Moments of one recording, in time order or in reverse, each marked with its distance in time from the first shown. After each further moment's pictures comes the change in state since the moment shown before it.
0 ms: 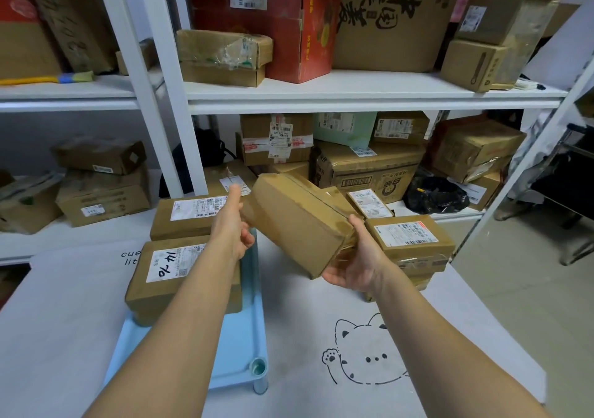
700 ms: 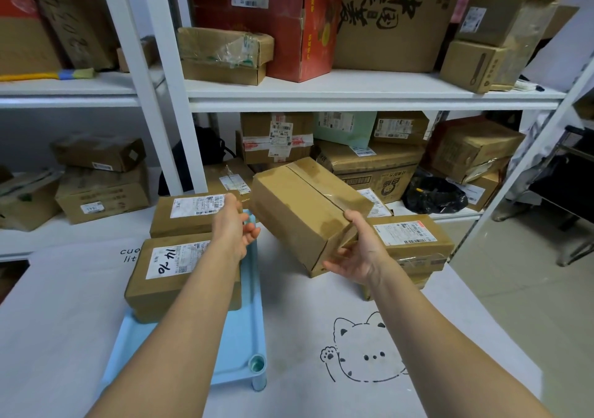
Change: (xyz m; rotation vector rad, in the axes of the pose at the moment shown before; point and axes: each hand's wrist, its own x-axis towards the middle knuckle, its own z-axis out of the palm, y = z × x) left_hand -0.007 -0.004 0.002 -0.066 0.068 0.047; right_hand -0.011 -0.003 0.011 0.052 0.100 -0.143
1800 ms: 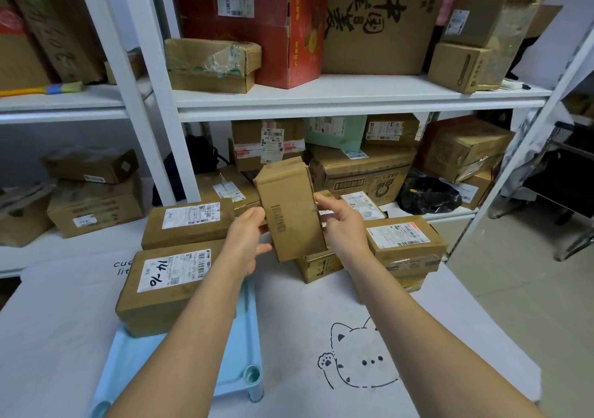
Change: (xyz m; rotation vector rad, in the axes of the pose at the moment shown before) left_hand -0.021 -0.015 0.017 0.238 -0.327 0.139; right_hand -0.014 -0.013 0.029 -0.750 0.183 -0.805
